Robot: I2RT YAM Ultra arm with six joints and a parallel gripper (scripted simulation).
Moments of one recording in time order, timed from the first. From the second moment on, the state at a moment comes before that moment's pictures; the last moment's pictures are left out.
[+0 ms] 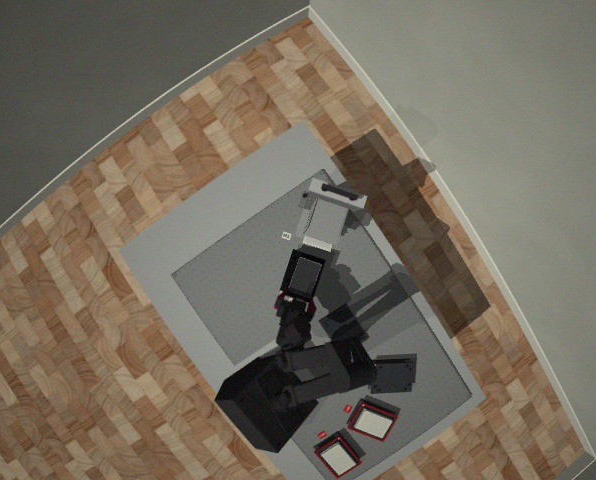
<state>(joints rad) 1.21 1.69 0.16 1.35 0.61 -0.29</state>
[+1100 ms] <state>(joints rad) 1.30 1.47 0.16 1.12 0.69 -0.27</state>
